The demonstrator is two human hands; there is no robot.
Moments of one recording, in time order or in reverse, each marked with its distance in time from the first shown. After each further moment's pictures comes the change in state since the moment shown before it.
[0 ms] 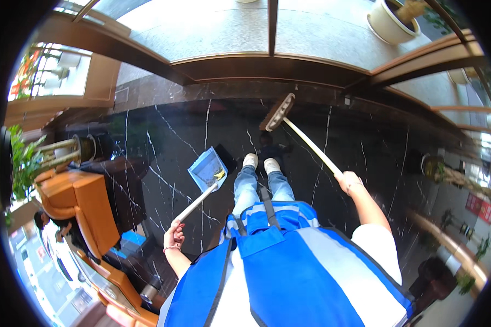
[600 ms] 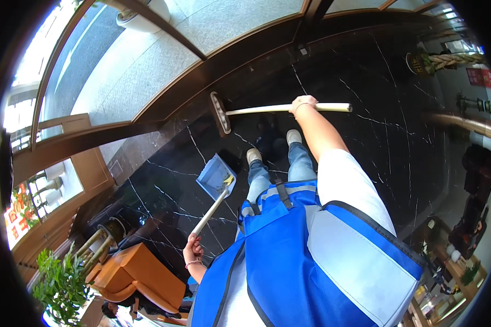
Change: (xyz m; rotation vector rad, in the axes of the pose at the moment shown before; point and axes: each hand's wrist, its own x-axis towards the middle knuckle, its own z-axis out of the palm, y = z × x) left_hand -0.019 0.069 0.040 0.386 -0.118 0.086; right_hand 0.055 -0.065 -0.023 -0.074 0.101 0.143
